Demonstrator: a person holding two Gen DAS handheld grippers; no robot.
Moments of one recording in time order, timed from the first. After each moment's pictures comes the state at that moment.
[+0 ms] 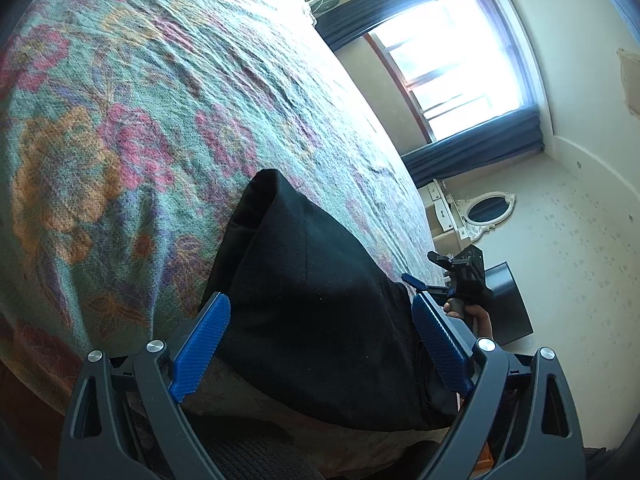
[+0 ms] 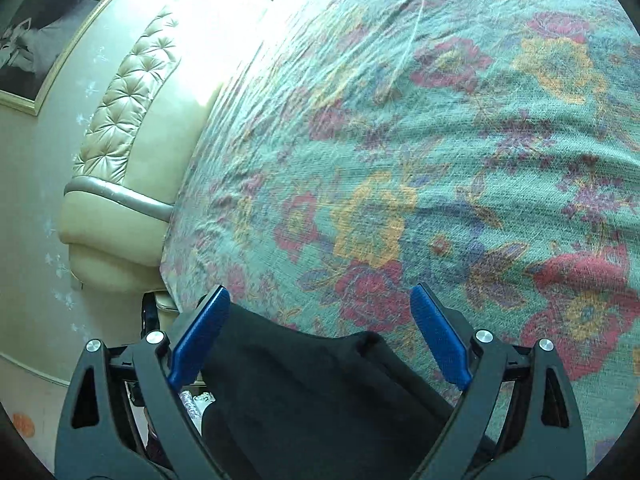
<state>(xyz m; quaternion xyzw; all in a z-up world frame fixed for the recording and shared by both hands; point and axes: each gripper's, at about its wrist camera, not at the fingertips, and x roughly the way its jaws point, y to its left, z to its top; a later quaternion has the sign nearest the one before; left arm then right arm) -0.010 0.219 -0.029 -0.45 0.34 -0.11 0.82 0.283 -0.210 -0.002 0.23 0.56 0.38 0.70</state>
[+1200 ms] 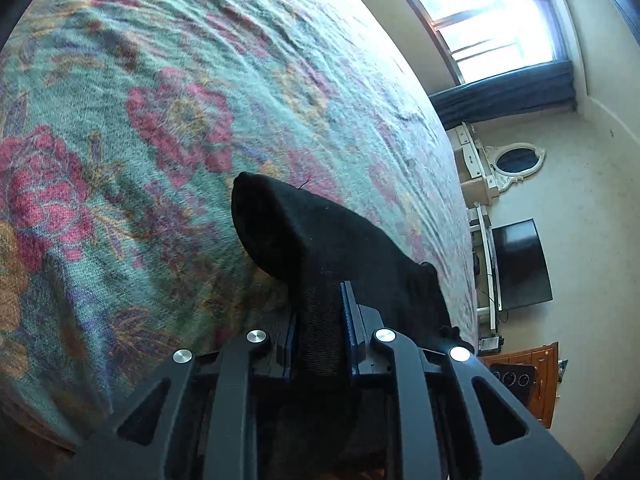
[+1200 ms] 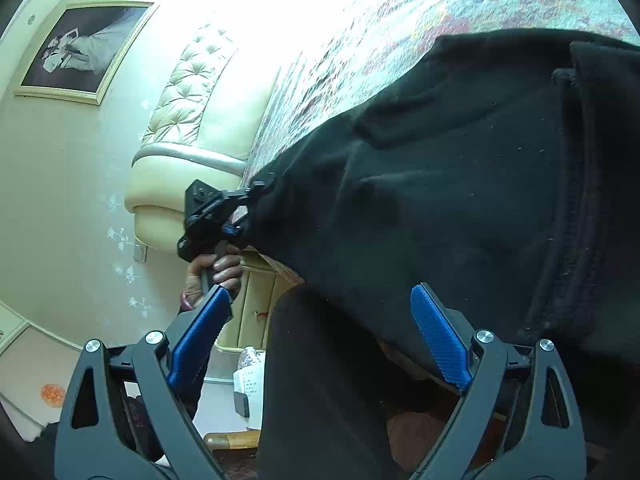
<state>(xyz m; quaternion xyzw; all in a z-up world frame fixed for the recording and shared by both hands) 0.052 0.207 -0.025 -0.42 0.46 -0.14 0.77 0.050 -0.237 -0.008 0.32 0.53 0.44 0.65</state>
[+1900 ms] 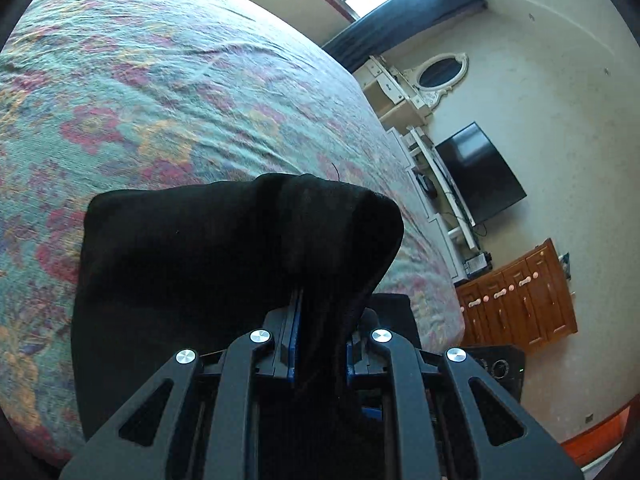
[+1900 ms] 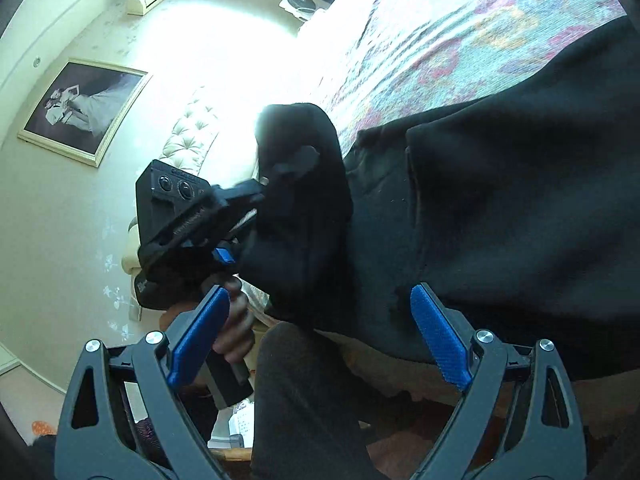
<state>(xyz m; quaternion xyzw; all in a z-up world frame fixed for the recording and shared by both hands) 0.090 -0.085 0.042 -0.27 0.45 -0.28 0.81 0.017 -0.351 -0.006 0.39 0.46 0.35 0.72</state>
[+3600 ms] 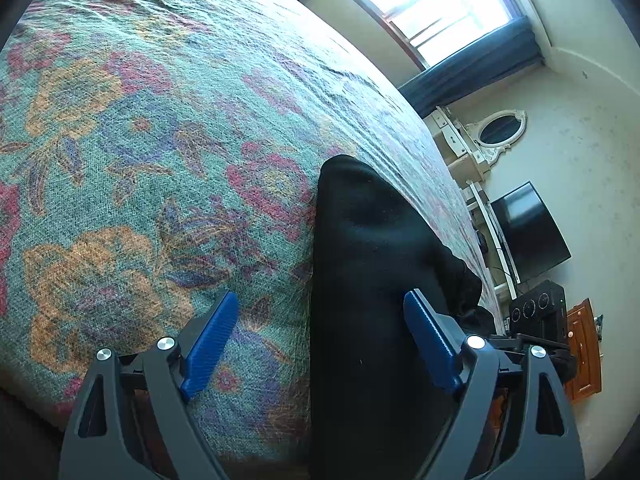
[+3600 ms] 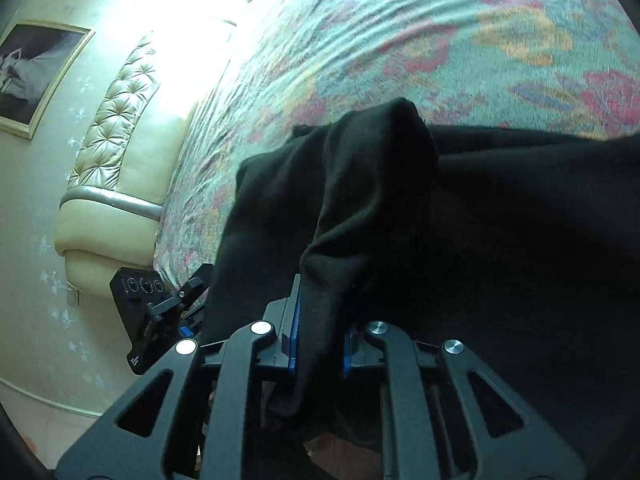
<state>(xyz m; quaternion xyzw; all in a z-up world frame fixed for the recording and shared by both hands) 0.046 0.014 -0.041 -0.33 0.42 -0.15 0.83 0.090 -0.312 -0.027 0.28 0.55 0.31 0.72</state>
